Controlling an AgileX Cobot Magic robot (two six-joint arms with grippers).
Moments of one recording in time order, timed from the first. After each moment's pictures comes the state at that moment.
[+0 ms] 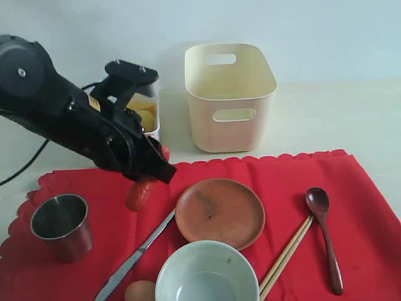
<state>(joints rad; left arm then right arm) -0.63 1.60 -1.03 -0.31 0.54 0.31 0.20 0.01 -0.01 -0.08 0.42 0.32</state>
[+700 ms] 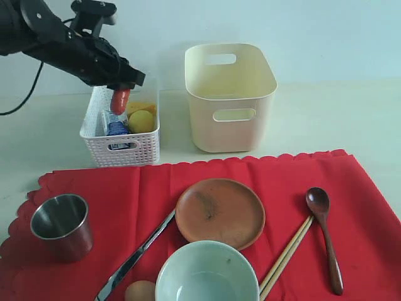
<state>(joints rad) -0.30 2.00 -1.51 -0.37 0.40 0.47 0.20 0.01 -0.01 -0.08 0.42 0.32</state>
